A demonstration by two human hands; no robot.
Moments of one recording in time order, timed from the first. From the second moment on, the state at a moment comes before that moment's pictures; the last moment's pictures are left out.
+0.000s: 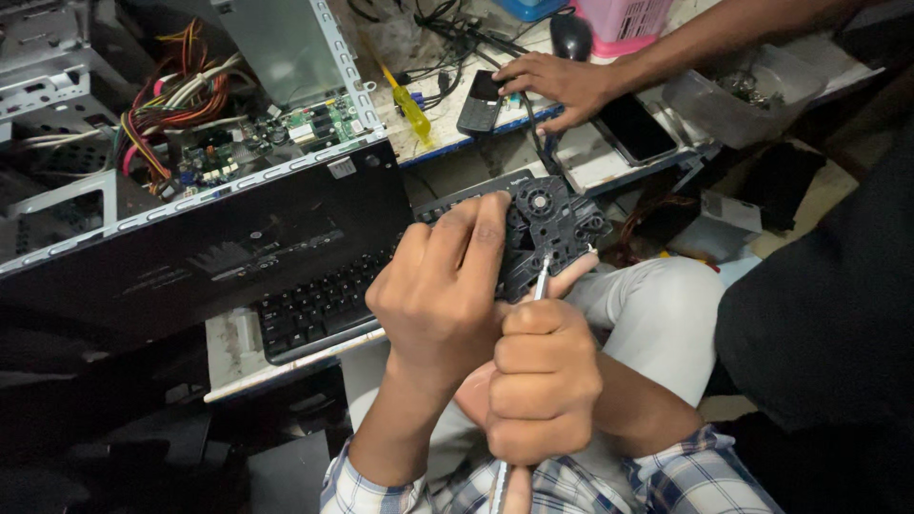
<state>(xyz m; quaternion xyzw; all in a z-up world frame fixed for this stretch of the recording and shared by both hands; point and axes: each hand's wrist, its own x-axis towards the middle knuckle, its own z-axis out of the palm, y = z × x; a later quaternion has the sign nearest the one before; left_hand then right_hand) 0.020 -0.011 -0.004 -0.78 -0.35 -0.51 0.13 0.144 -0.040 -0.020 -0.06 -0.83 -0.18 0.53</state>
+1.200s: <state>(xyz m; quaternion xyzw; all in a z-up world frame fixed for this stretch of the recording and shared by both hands) 0.014 -0.004 -0.004 -0.77 -0.32 -0.54 0.11 0.149 -0.052 -0.057 0.01 -0.66 0.07 0.75</state>
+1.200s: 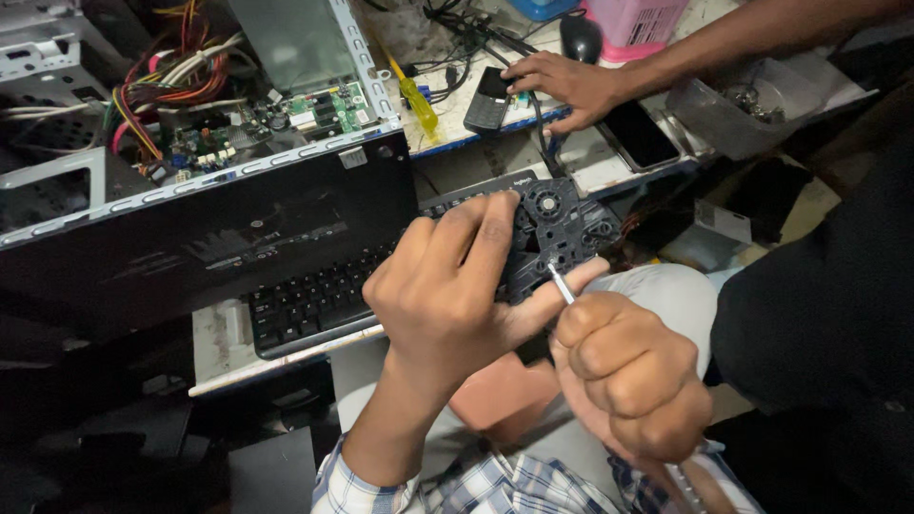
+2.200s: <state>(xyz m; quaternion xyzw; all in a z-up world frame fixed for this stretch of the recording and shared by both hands) 0.024 0.000 -0.041 -0.80 -0.29 -0.50 0.16 0.258 -0.022 -0.169 -0.24 -0.56 -0.15 0.78</state>
